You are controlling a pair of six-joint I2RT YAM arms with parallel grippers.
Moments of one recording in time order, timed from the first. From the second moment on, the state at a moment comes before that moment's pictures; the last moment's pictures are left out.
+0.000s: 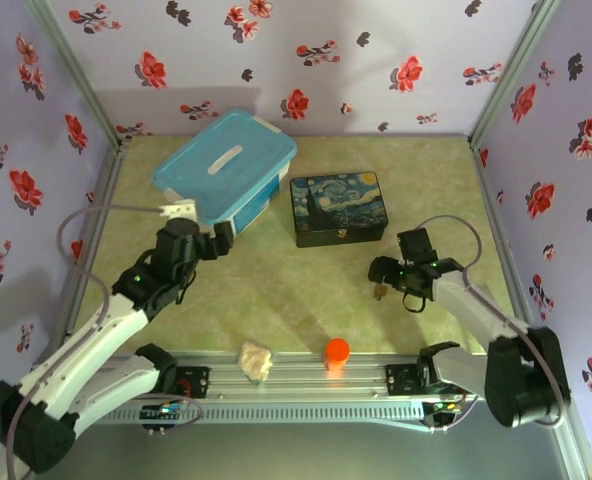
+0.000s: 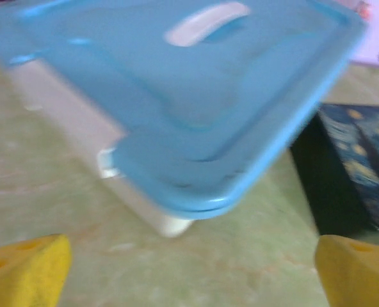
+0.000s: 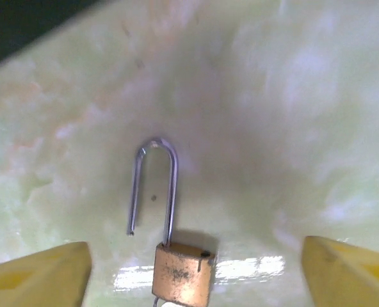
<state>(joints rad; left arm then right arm) -0.57 0.83 0.71 -0.41 -0.45 -0.42 0.27 1.10 0.56 -0.54 -0.04 0.53</state>
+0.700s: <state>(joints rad) -0.13 1.14 0.21 0.47 -0.46 -0.06 0.10 1.29 0.30 0.44 0.43 0.16</state>
